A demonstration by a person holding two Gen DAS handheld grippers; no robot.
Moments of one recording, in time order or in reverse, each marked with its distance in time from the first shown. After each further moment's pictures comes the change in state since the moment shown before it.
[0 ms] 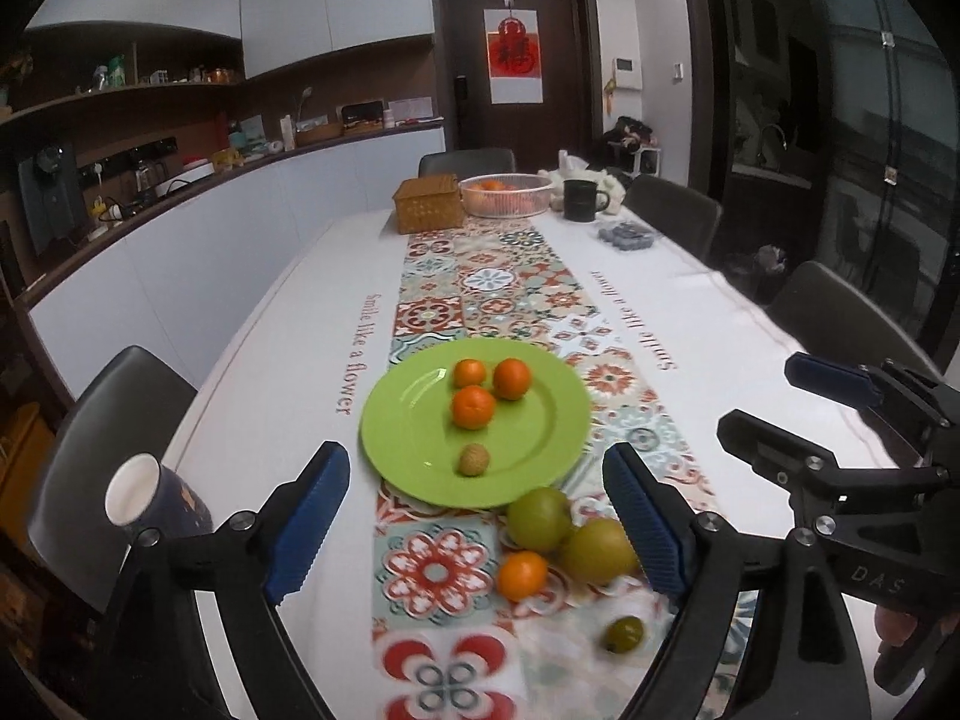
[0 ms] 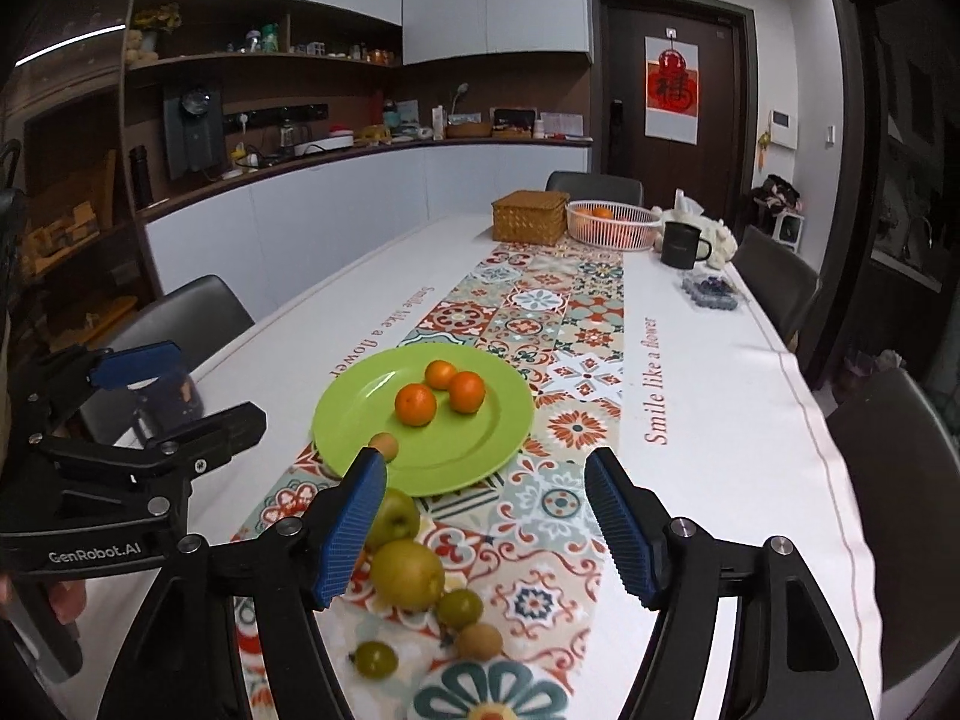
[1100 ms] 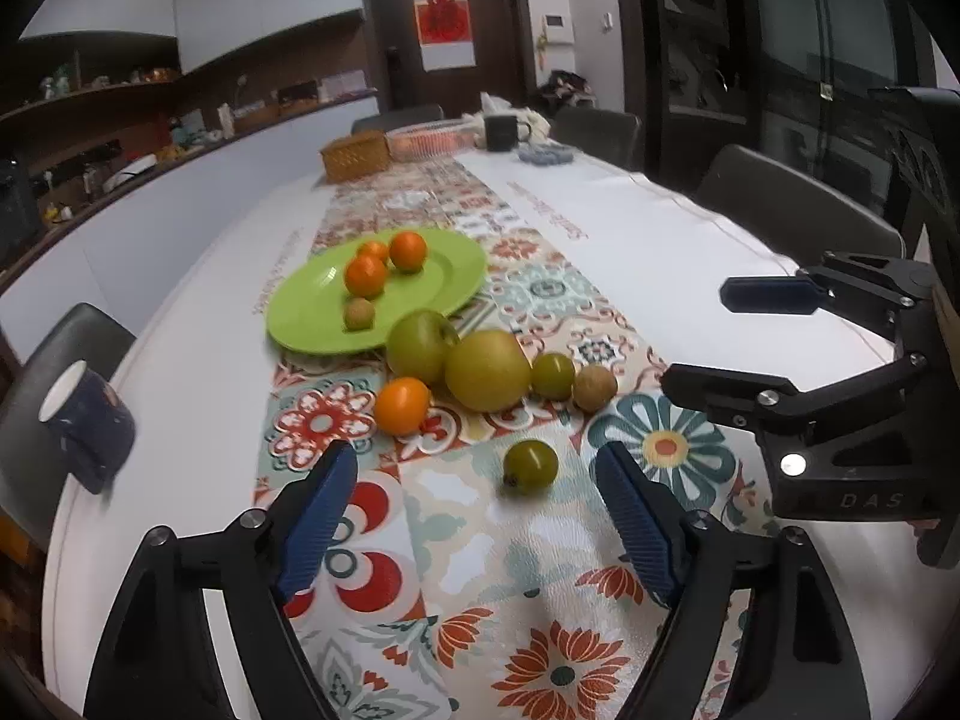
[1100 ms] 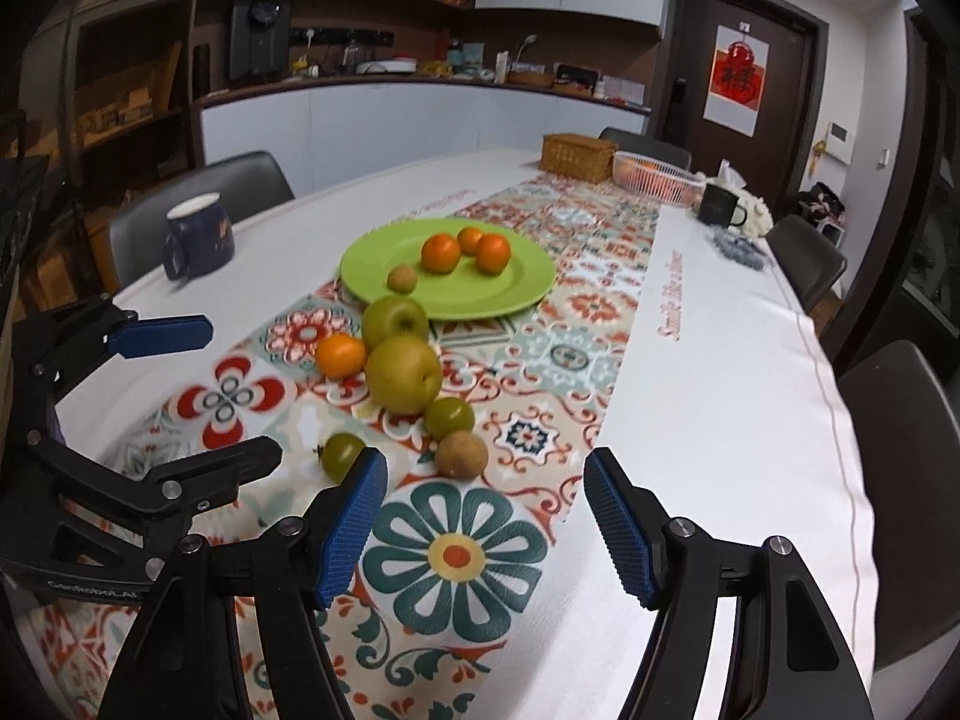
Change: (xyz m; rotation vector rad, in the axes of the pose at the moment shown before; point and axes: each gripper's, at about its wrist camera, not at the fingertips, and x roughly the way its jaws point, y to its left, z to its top) left arm 0.008 -0.062 -0.111 0.117 0.076 -0.089; right arm 0.005 -0.004 -0.099 -0.173 0.146 0.063
